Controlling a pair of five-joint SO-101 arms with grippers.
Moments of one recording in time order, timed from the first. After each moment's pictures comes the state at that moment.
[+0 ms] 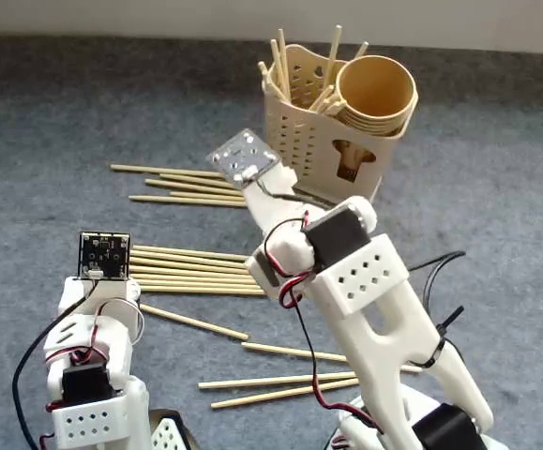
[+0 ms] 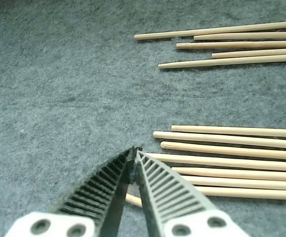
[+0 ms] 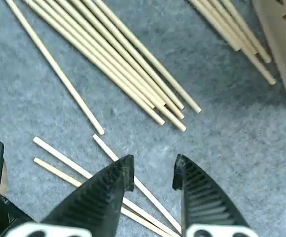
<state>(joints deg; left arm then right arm) -17.3 -103.6 96.0 54.3 -9.7 -38.2 -25.1 14.2 90.8 11.8</state>
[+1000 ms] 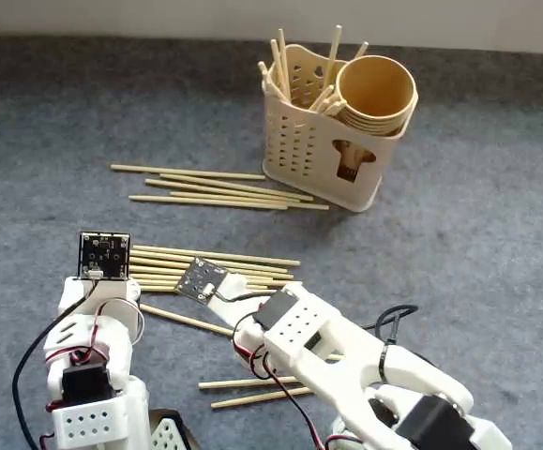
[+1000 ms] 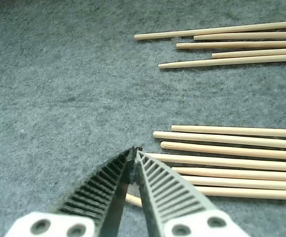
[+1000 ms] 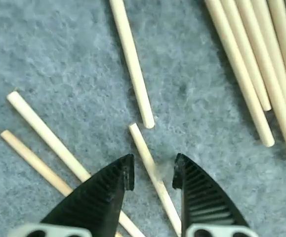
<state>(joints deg) -17.3 -103.6 96.0 54.3 -9.7 -51.7 -20.4 55.6 54.5 16.2</state>
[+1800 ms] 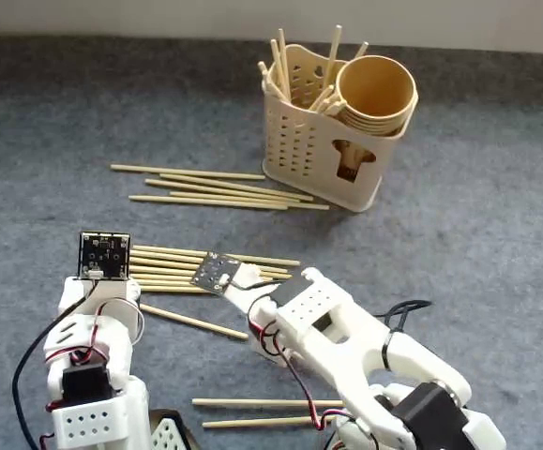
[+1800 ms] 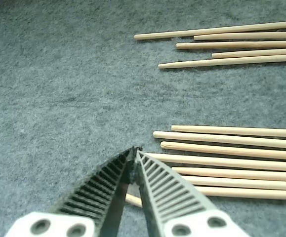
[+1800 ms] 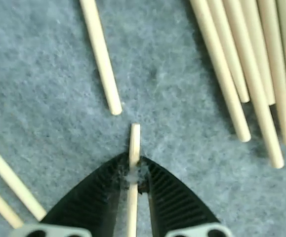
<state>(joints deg) -17.3 -103.6 96.0 54.3 -9.7 -42.5 -16.8 55.5 53.4 28.2</state>
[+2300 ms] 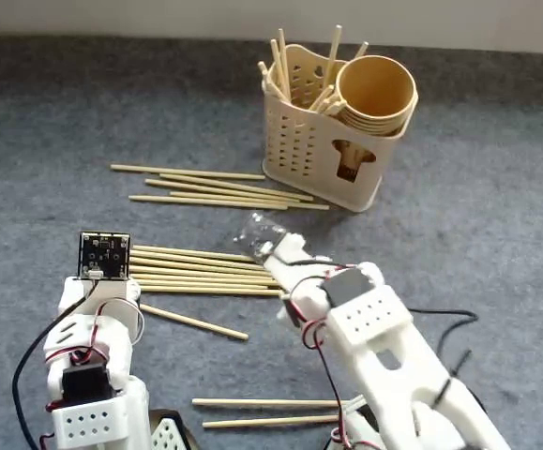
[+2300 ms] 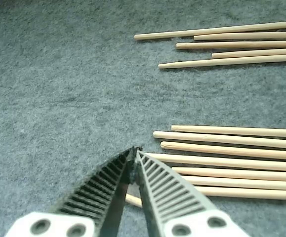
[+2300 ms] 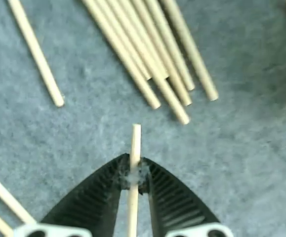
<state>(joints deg) -17.3 -103.6 96.0 54.3 -9.7 -30.7 -39.9 55.6 61.4 29.8</state>
